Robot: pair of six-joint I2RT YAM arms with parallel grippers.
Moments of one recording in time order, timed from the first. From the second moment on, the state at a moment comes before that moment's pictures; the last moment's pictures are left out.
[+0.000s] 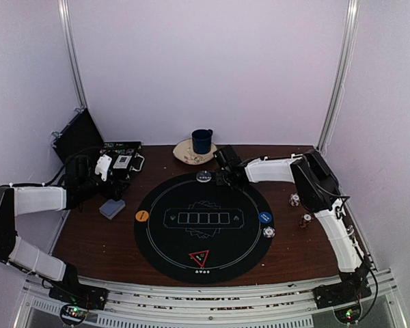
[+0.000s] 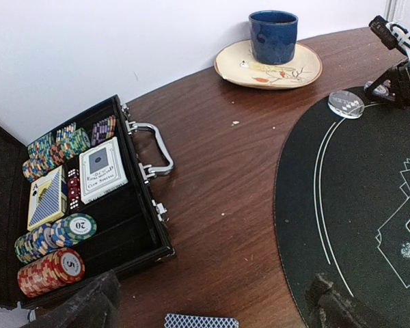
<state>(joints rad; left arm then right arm) -0.11 1.35 0.61 0.24 0.26 0.29 0.67 2.44 1.86 -0.20 0.40 0.41</state>
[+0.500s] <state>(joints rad) -0.11 1.35 0.61 0.24 0.26 0.29 0.68 2.51 1.98 -0.25 0.37 0.39</state>
